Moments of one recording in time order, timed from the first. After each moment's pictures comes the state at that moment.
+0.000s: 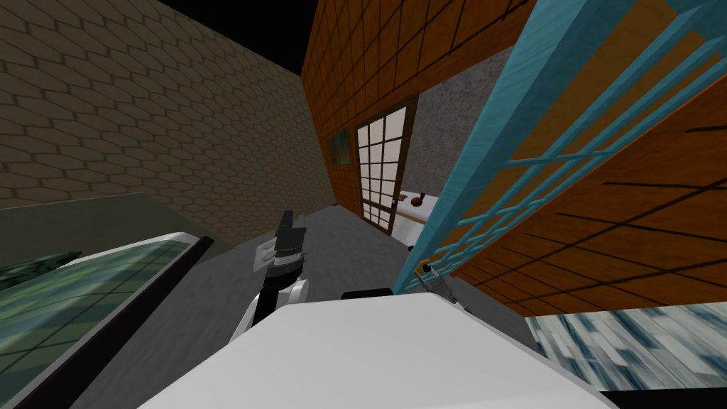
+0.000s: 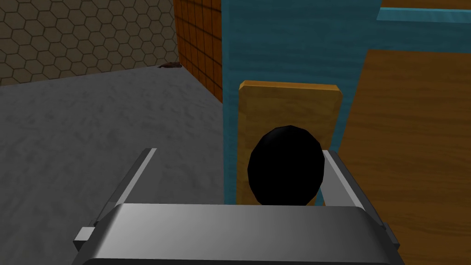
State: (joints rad) arm 0.23 -0.61 0.58 -0.67 -0.39 -1.32 -1.83
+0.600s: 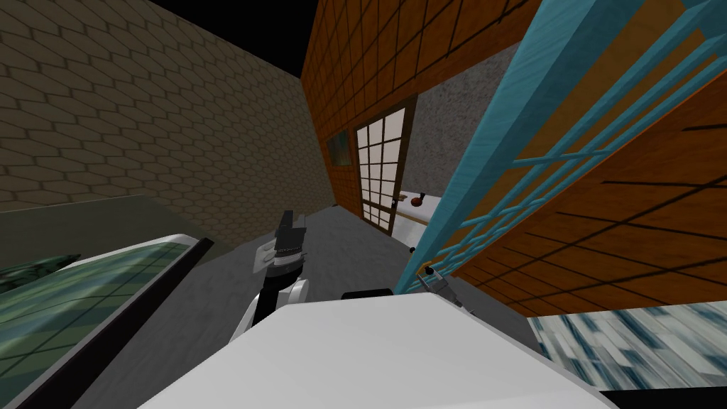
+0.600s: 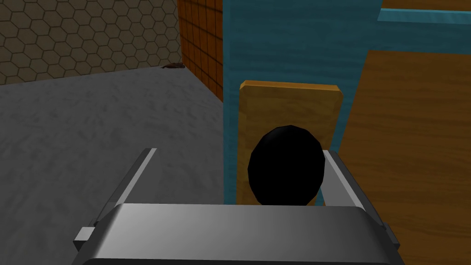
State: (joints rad) arm 0.24 -0.62 0.59 -0.62 -0.38 -1.37 -1.84
